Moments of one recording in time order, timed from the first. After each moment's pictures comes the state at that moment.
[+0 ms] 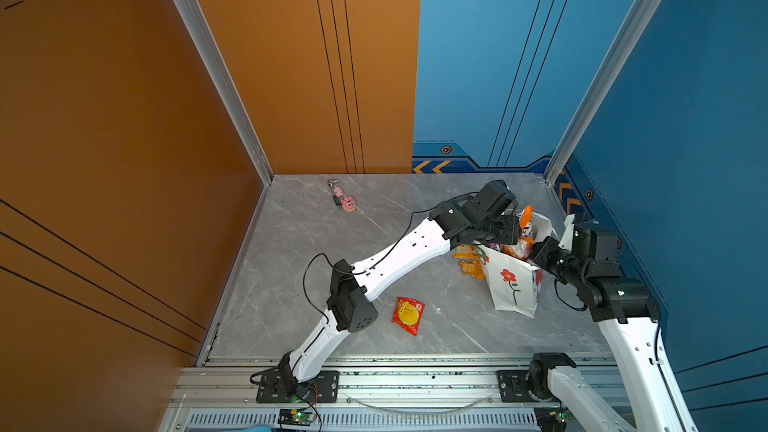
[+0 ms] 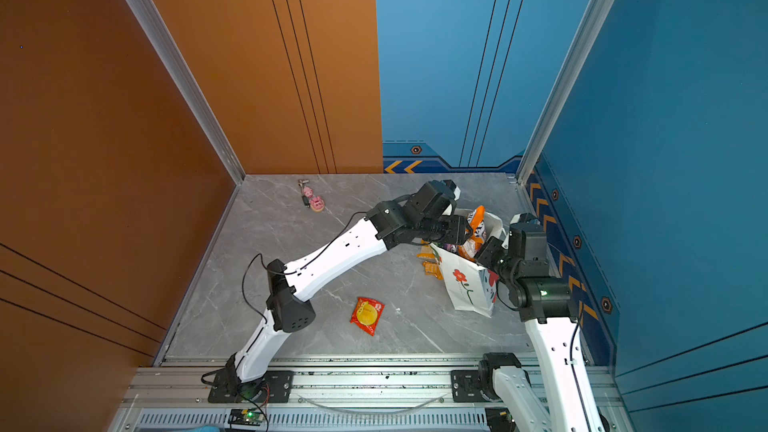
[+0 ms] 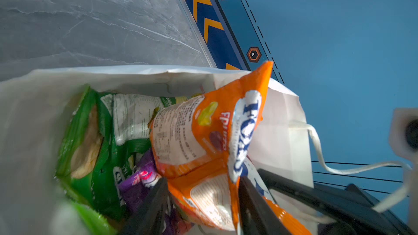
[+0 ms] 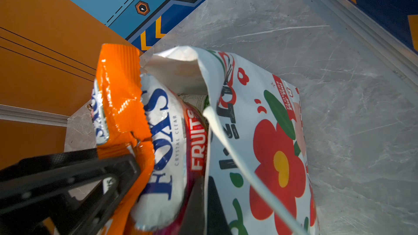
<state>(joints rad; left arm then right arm) -1.05 2.22 2.44 -0.85 0.05 -0.71 0.02 0.81 1.02 -0.88 -0.07 0.60</state>
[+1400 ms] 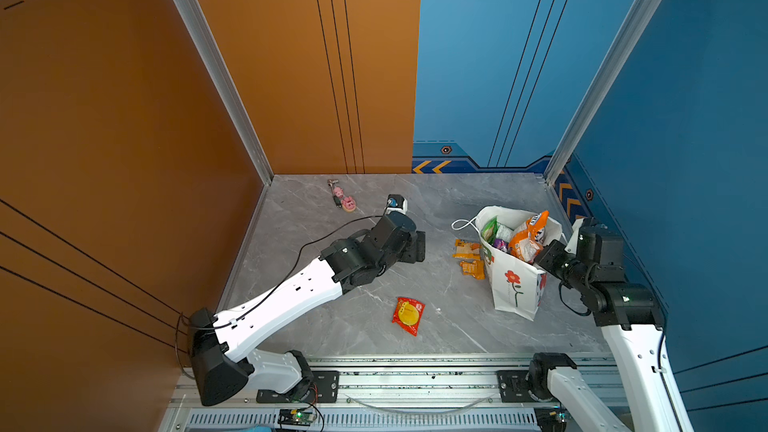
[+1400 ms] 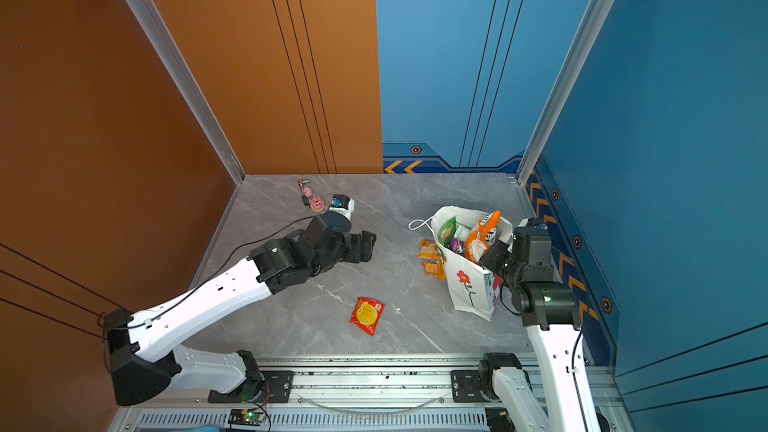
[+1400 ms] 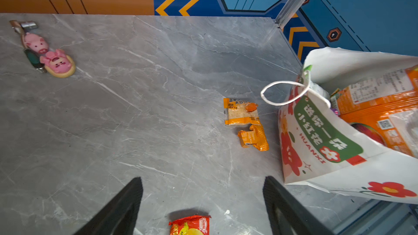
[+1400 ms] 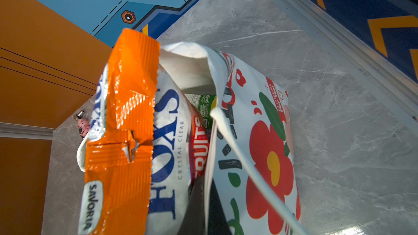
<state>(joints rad) -0.90 1.31 1.26 -0.62 -0.35 -0.61 -0.01 0.78 1.02 -0.92 -0.02 0.60</state>
